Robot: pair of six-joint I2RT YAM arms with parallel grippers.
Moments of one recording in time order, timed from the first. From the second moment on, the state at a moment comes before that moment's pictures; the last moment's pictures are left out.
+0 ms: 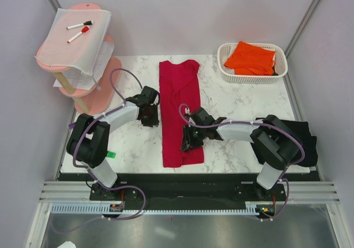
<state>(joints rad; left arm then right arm) -0.44 1.68 1.04 -0.51 -0.04 -0.47 0.77 1.72 0.87 -0.14 -0.42 0.67</state>
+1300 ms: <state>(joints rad) -0.45 1.72 1.02 -0.51 -0.07 -0.47 0.80 1.57 0.76 -0.07 -0.33 0.71</state>
